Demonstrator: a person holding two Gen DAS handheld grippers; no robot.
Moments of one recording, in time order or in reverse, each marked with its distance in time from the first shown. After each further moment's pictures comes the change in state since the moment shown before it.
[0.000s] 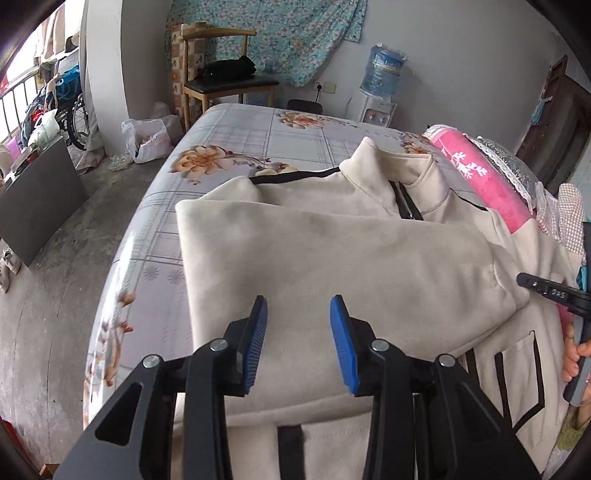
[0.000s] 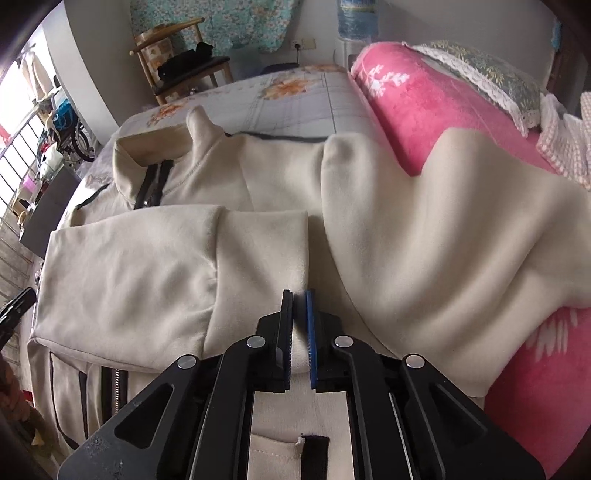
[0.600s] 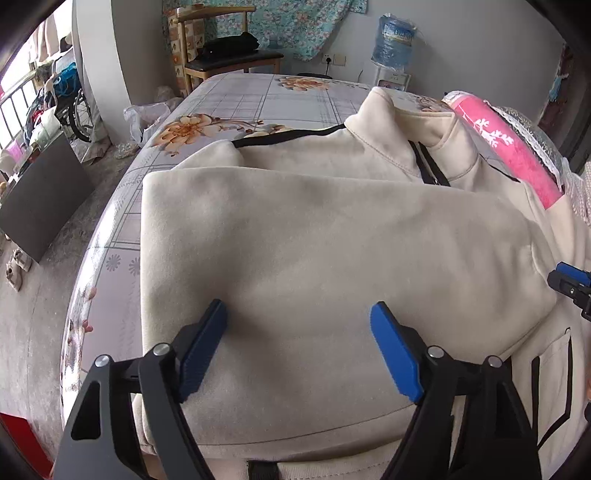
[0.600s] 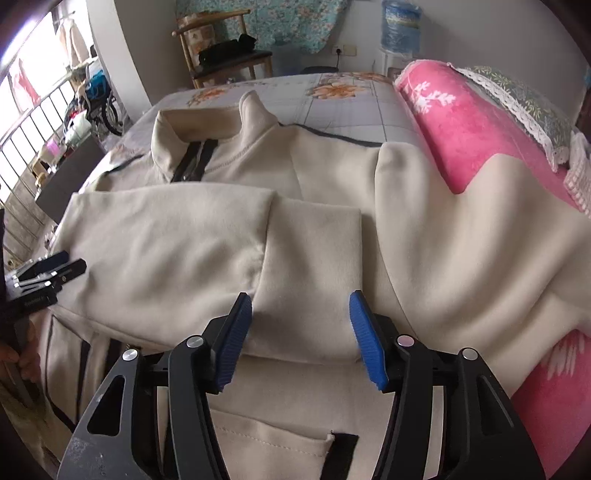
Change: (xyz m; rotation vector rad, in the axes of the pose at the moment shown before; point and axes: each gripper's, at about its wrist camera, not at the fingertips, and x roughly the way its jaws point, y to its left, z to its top) left arm 0.049 -0.024 -0.006 0.039 0.087 0.095; right arm 0.014 0.024 -0.015 -0.145 0.023 0.037
